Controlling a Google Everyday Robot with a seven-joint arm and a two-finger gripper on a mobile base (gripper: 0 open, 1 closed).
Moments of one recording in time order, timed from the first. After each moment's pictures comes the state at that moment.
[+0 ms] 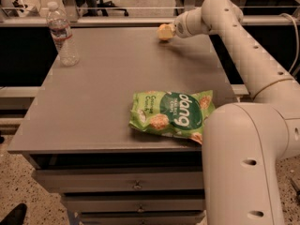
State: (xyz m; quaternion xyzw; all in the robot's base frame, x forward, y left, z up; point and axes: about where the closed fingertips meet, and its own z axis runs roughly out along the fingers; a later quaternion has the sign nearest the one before) arm 0.898 -0.100 0.870 -0.29 0.81 0.15 0.49
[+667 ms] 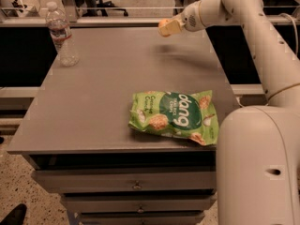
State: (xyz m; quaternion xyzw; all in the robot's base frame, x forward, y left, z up) arm 0.834 -0.094 0.917 -0.39 0.76 0.21 0.47
